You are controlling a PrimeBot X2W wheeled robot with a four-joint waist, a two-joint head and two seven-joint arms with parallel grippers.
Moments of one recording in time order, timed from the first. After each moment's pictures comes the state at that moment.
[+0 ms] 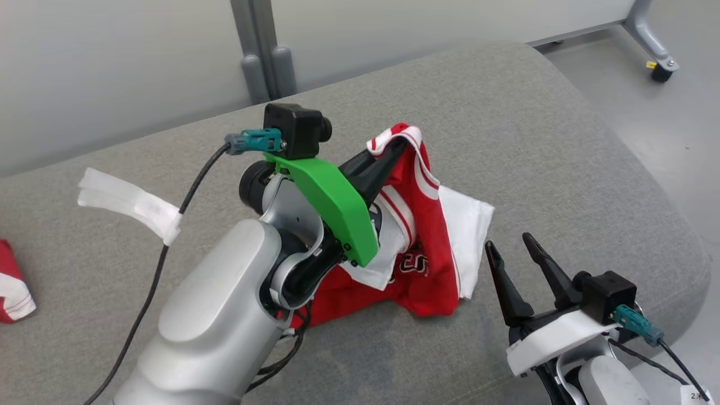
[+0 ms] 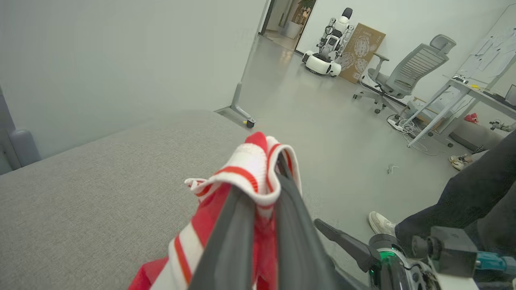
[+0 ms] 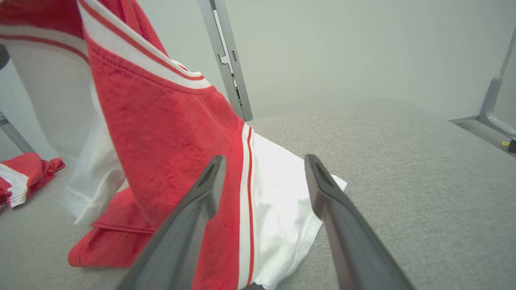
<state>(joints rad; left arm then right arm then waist) -0.63 0.04 -0.68 0.13 -0.89 0.01 0.23 -0.01 -0.05 0.25 0.17 0.24 0.11 -0.25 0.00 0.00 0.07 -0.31</state>
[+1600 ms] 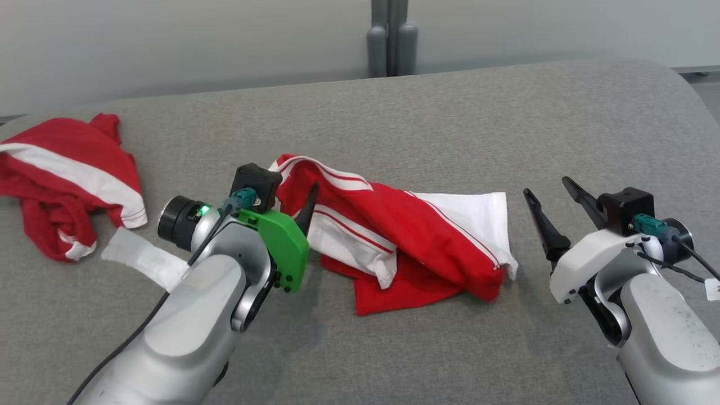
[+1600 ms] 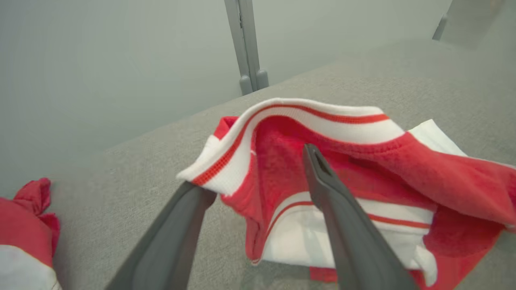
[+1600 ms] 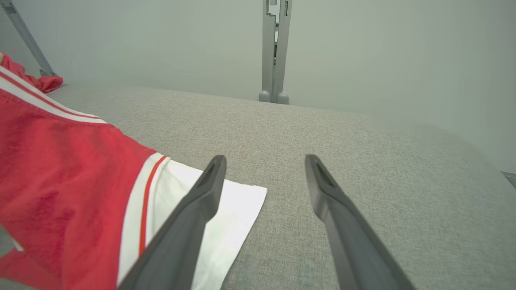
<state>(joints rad) -0.62 0.13 -0.74 0.48 -0.51 0.11 0.01 -0.27 -0.21 0.24 0.39 0.19 0.12 -0.11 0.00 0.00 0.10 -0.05</state>
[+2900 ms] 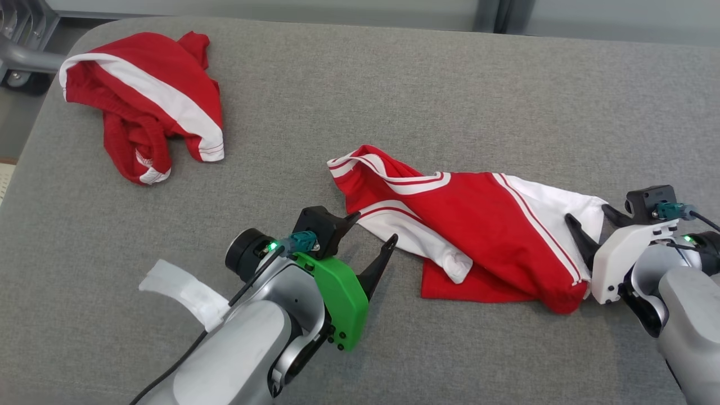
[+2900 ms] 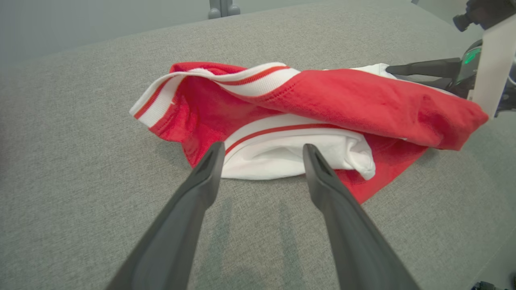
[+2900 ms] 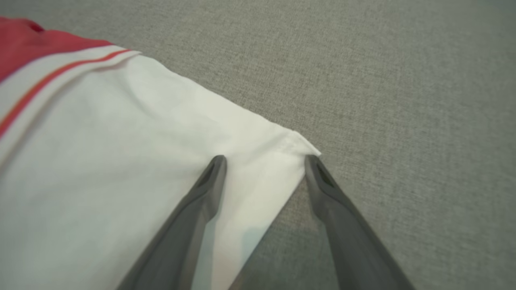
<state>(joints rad) -0.48 0.15 -0.84 0.17 -0.56 0.06 0.17 -0.40 -0.34 0.36 0.69 0.33 0.12 0.02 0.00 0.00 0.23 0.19</state>
